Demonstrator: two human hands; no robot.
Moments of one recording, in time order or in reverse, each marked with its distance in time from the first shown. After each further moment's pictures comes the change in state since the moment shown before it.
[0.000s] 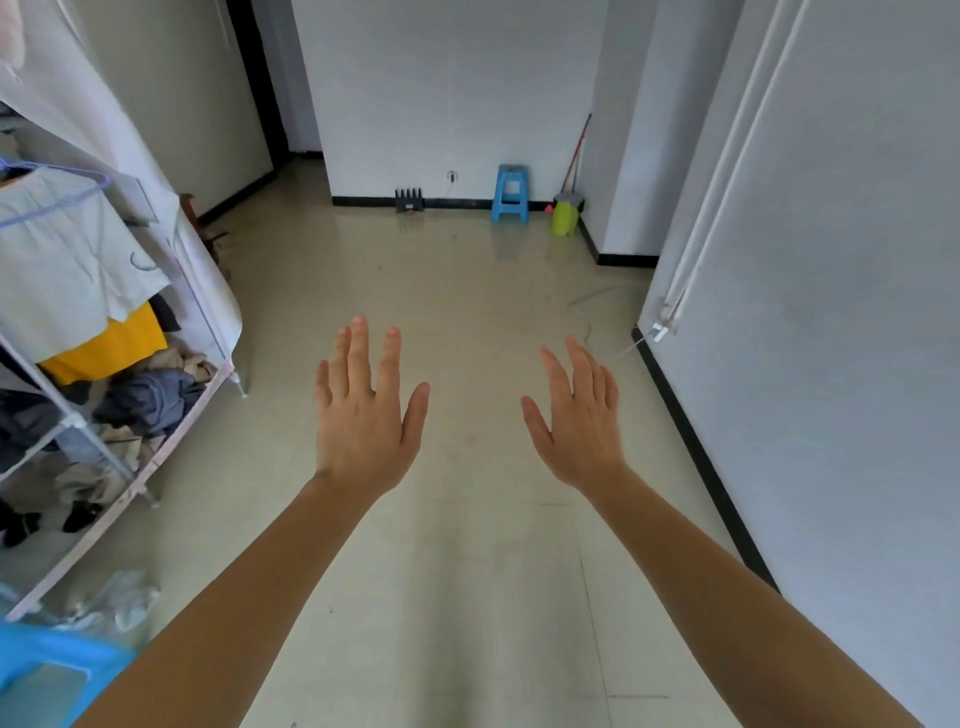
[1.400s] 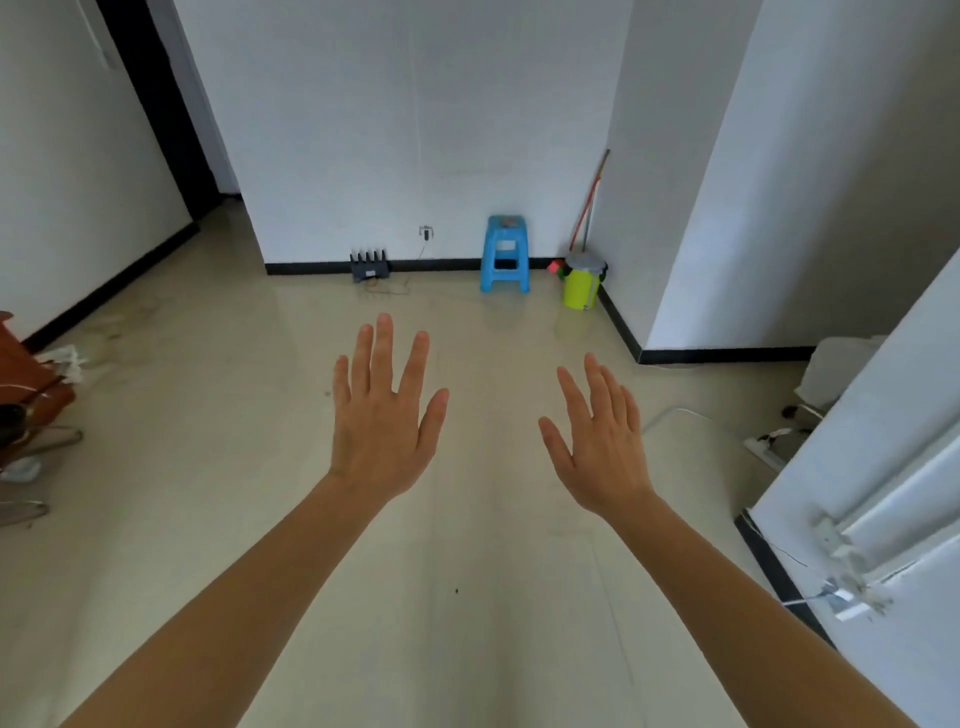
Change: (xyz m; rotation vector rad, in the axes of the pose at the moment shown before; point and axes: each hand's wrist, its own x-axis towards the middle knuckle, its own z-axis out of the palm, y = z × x) left_hand 1.139 -0.221 0.662 0.020 -0.016 0.196; right_hand 1.119 0.288 0.573 -0.056 -0.028 0.105
